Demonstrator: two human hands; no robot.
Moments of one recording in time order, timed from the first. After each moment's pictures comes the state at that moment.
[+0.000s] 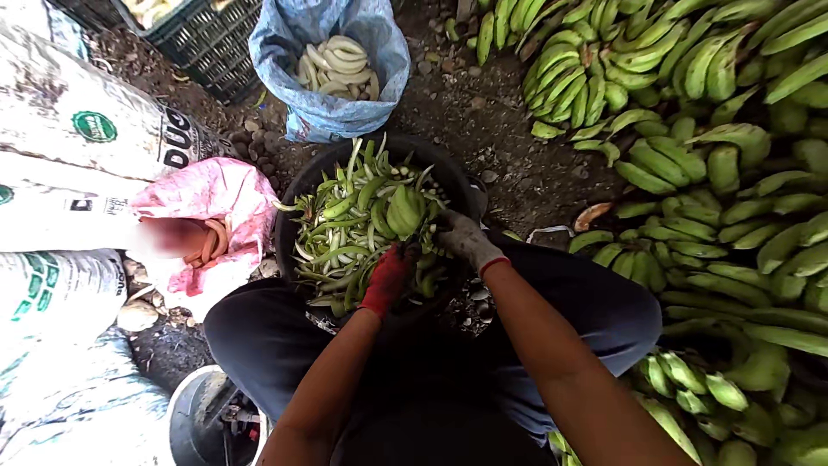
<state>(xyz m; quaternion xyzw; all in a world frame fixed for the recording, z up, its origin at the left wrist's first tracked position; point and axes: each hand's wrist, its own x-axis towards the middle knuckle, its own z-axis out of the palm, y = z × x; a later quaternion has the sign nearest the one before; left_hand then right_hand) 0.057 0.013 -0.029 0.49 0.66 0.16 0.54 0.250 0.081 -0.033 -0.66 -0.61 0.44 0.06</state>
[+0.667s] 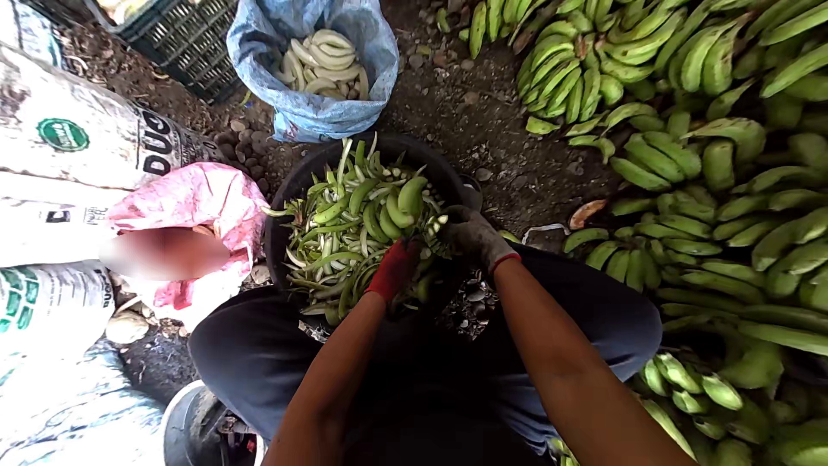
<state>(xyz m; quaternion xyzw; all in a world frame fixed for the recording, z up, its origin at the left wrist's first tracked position) 0.077 0.047 -0.055 0.46 0.62 0.17 0.61 0.271 0.105 -0.026 -0.67 -0.48 0.55 0.14</state>
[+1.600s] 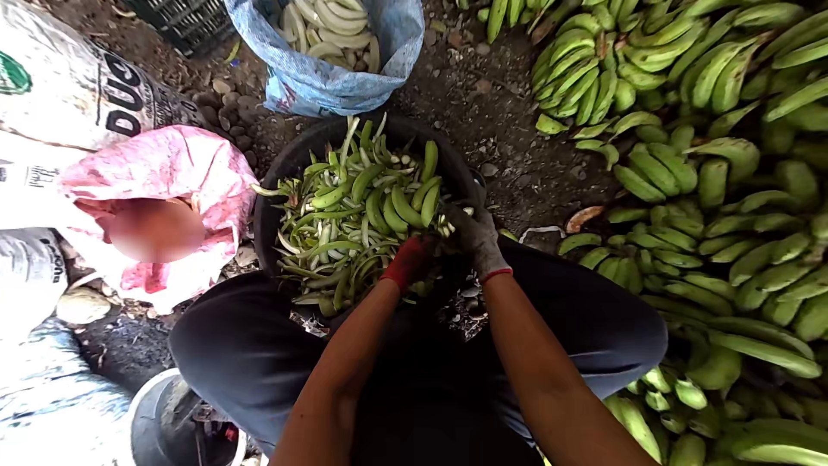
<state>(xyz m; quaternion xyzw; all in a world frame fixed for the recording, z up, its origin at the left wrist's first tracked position) 0.088 0.051 -0.055 0.46 0.56 0.15 0.67 0.246 0.074 -0.028 -0.74 -0.42 0.46 0.25</state>
